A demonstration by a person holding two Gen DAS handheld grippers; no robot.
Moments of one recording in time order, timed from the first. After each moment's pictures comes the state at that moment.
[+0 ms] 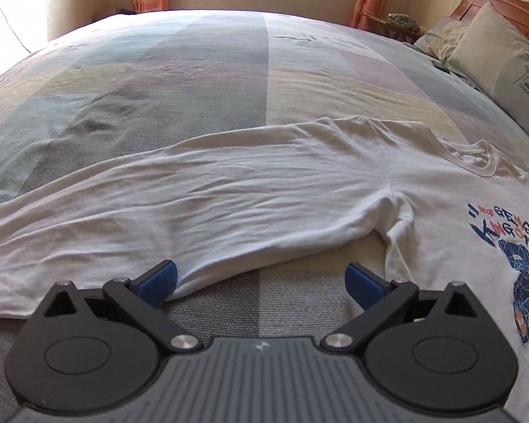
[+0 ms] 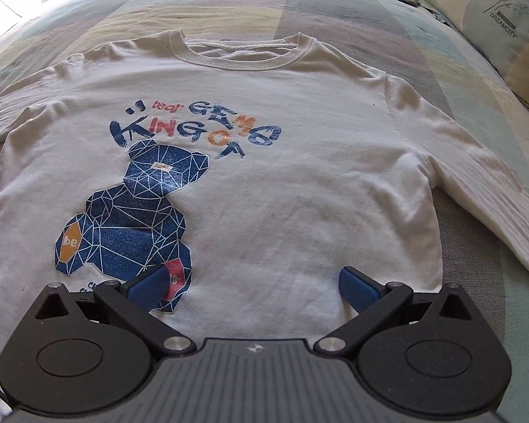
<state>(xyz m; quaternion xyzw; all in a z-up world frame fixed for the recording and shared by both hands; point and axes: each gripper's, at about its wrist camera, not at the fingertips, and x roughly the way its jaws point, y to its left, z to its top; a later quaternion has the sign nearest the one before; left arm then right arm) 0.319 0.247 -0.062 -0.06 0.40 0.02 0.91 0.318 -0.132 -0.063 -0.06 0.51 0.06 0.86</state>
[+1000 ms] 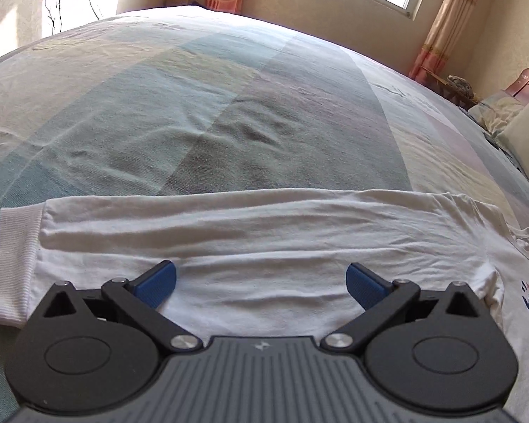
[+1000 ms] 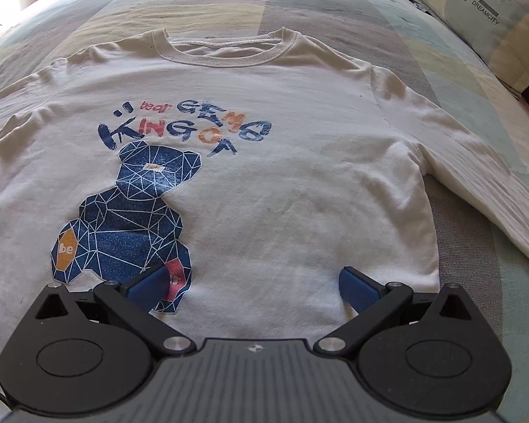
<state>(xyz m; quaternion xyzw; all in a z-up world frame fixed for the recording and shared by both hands) 0.287 0.396 -0.074 -0.17 0.37 0.09 0.91 0.317 -0.127 -0.062 -0.04 0.52 0.03 0.86</state>
